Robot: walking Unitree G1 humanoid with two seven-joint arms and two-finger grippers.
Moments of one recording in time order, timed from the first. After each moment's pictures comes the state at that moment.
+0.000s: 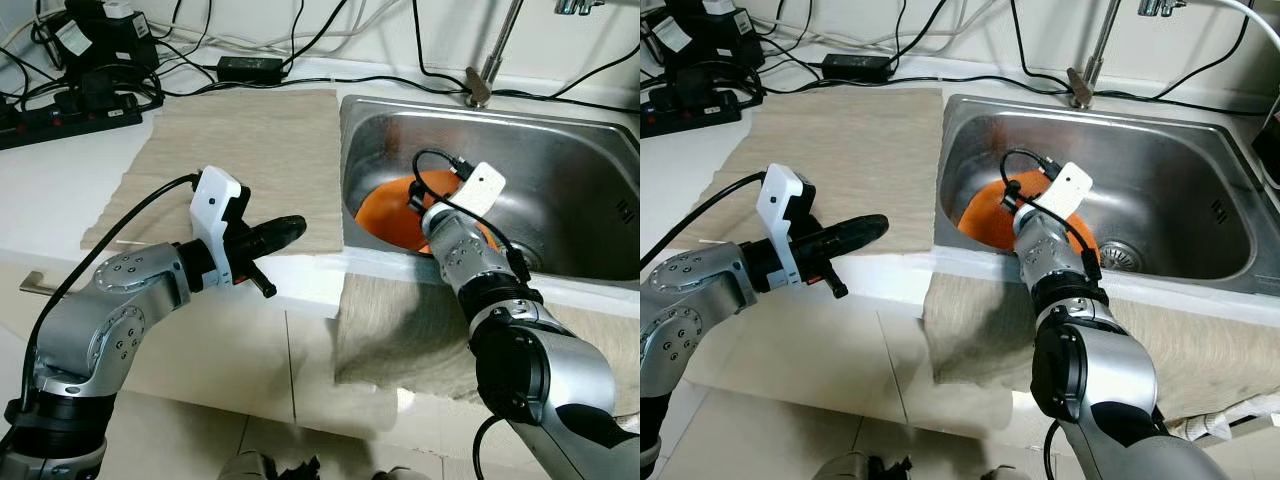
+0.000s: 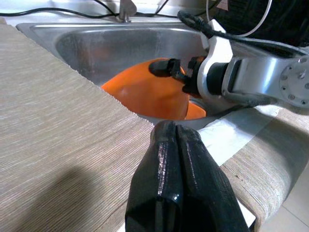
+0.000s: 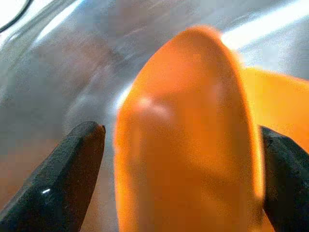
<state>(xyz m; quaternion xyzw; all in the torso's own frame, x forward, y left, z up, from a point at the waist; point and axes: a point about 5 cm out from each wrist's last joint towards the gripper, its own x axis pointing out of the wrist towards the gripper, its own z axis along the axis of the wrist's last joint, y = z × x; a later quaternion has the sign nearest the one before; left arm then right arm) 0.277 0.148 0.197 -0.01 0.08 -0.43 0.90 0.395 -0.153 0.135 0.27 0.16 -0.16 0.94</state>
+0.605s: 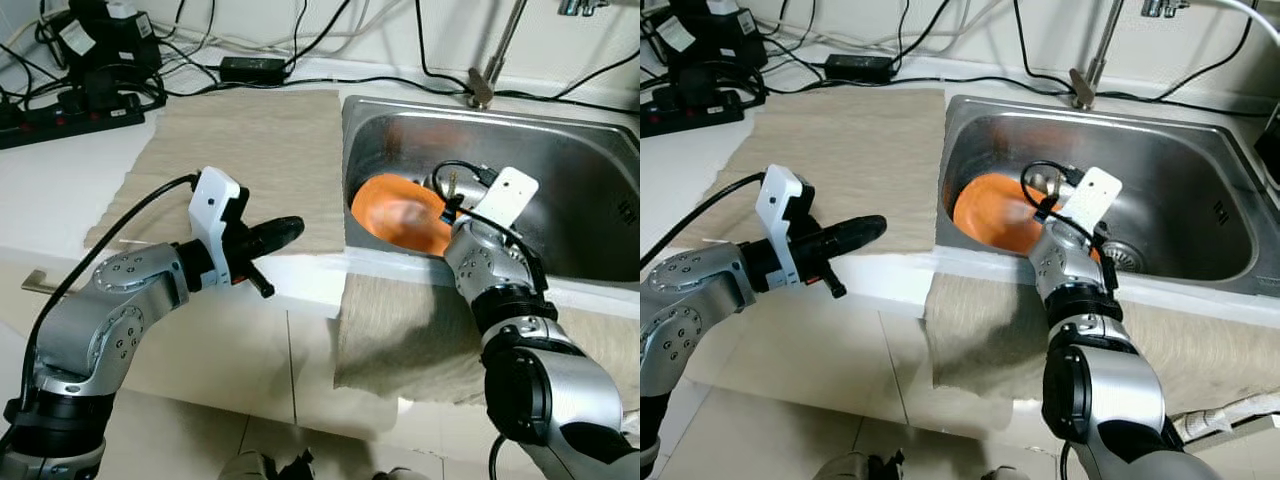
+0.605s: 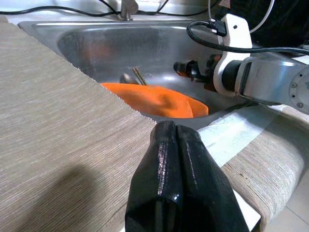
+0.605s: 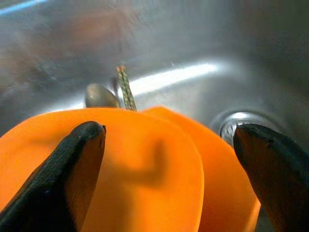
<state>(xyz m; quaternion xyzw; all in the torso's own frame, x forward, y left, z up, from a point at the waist) 0.279 0.150 0.195 -0.01 0.08 -0.43 0.90 0.385 -0.174 0.133 0.11 0.14 -0.23 0.96</state>
